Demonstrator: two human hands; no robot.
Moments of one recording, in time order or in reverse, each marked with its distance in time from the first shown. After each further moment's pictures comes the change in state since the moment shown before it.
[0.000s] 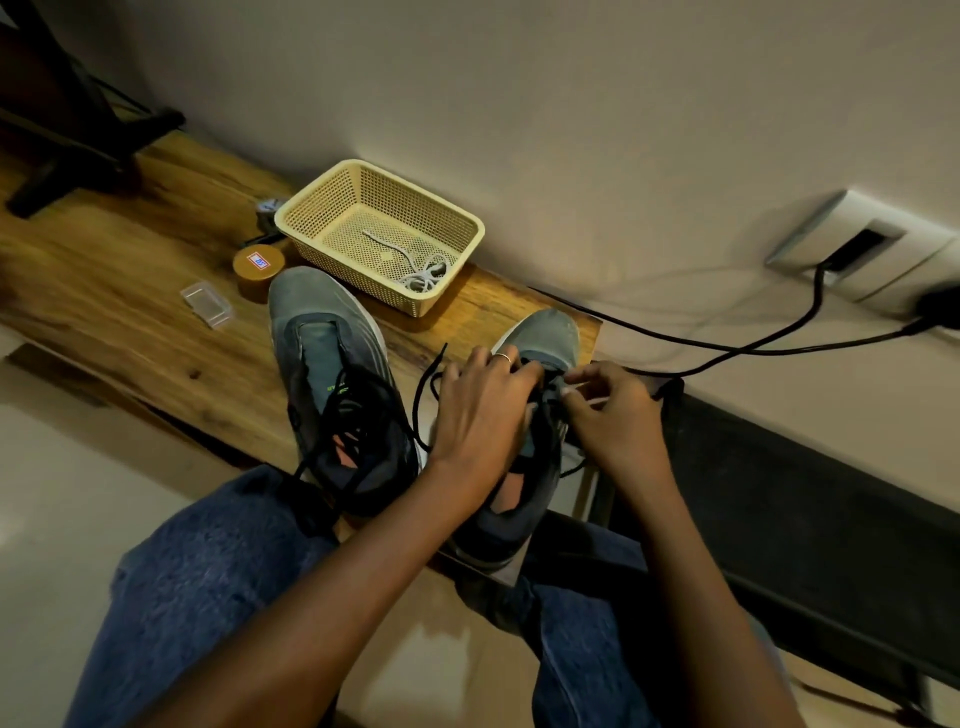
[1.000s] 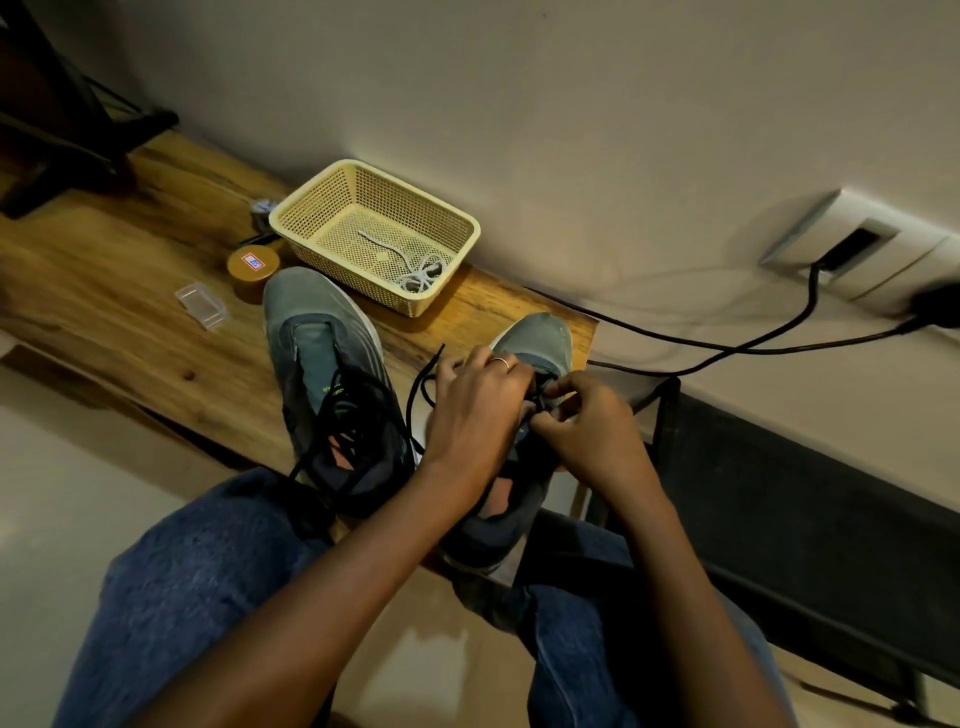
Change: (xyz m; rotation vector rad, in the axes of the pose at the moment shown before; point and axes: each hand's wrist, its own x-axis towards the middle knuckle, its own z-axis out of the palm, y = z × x) left_hand -0.002 -0.004 -0.001 -0.065 0.029 0.036; right_hand -0.008 -0.010 0.004 -0.157 -0.154 0.002
